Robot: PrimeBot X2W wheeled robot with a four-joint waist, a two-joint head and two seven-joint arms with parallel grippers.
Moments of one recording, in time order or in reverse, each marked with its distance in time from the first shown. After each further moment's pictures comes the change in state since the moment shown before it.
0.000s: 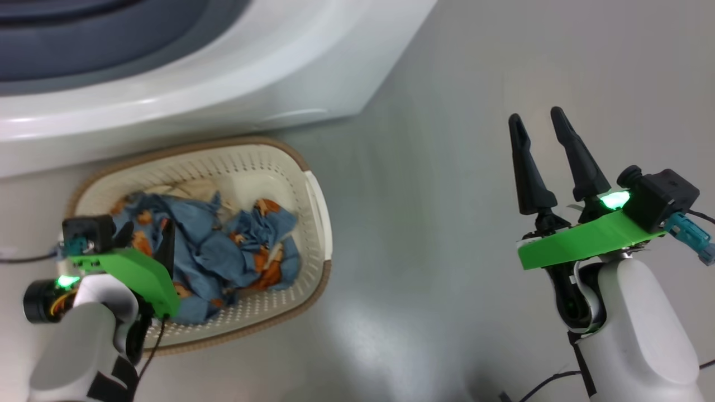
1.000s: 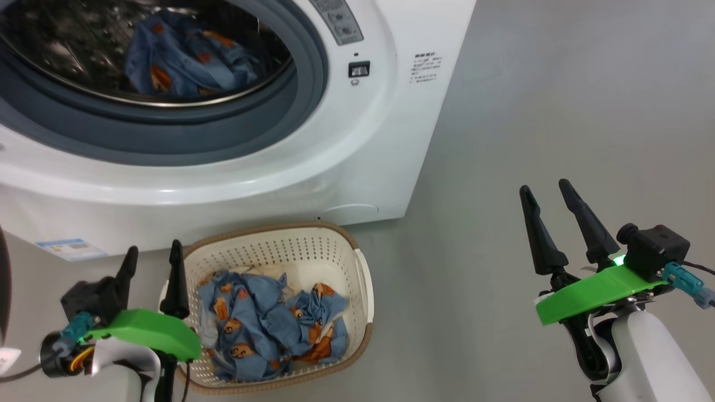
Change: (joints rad) left arm 0.342 -0.116 0.162 -0.450 0.080 0.025 -0.126; right arm 0.145 -0.084 0.015 0.060 0.008 0.000 0.000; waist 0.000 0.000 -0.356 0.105
